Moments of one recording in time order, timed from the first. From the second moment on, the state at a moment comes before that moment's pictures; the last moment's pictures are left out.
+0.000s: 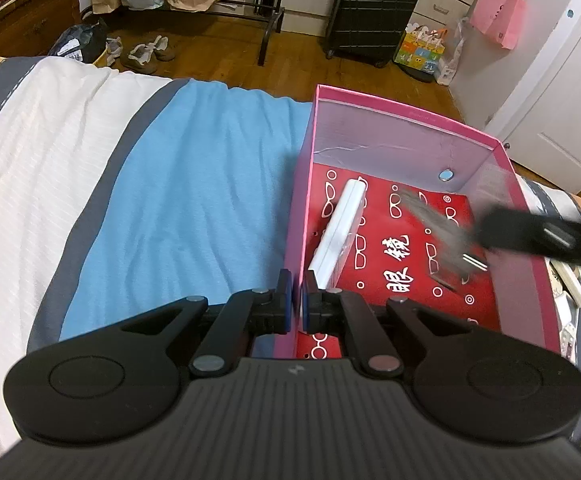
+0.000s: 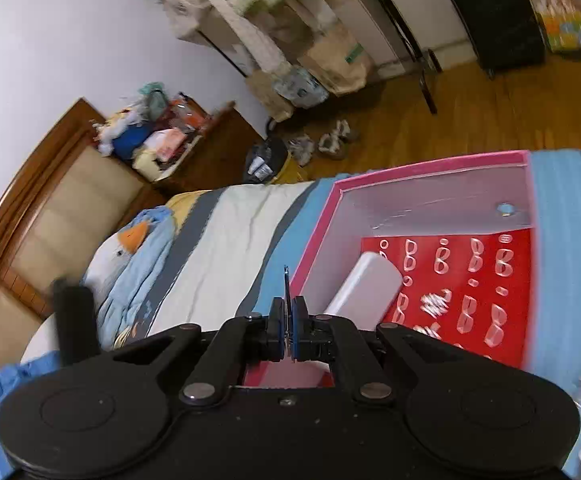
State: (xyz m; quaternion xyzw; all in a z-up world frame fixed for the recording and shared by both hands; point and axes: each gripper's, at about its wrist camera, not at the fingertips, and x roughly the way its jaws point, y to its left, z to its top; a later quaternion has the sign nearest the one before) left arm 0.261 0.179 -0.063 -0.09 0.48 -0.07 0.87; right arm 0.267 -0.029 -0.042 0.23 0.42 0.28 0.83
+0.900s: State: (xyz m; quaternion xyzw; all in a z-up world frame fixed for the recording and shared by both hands) left arm 0.264 0.180 -0.065 -0.09 0.47 -0.07 0.87; right arm 0.320 0.026 -0.105 0.11 0.50 0.20 0.83
